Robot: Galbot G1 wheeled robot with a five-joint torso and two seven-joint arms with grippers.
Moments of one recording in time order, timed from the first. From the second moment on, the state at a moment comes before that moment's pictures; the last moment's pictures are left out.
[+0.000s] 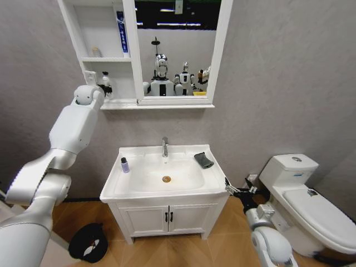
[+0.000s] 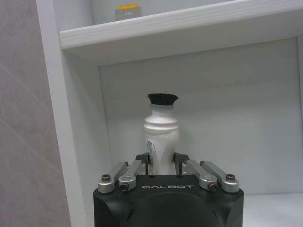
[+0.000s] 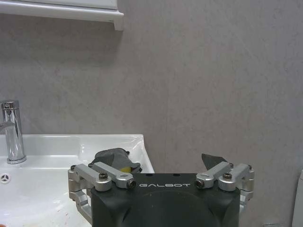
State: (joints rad) left arm -0.24 -1.06 0.02 -0.95 -0.63 0.52 -0.18; right arm -1.53 1.37 0.76 2.07 0.24 -0.15 -0.02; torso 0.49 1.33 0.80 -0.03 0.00
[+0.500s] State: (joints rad) left arm -0.24 -1.05 0.02 -0.95 -0.63 0.54 -0.20; right arm -1.53 1.37 0.75 2.08 0.24 -0.15 -0.02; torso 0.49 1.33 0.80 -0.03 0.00
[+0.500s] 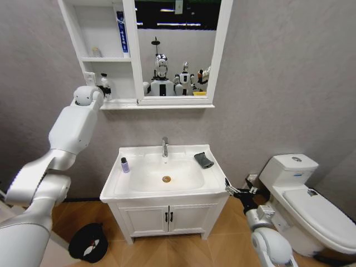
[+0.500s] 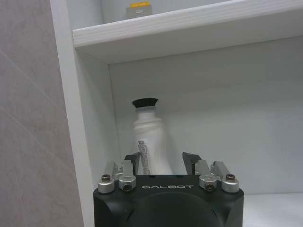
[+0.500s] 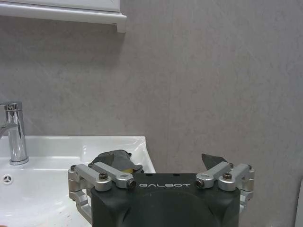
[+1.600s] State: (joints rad) left arm 0.40 -0.67 -0.26 -1.87 -0.97 0.62 -0.47; right arm -1.54 1.37 0.73 2.09 0.23 -0.16 0.00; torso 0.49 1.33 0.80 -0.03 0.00
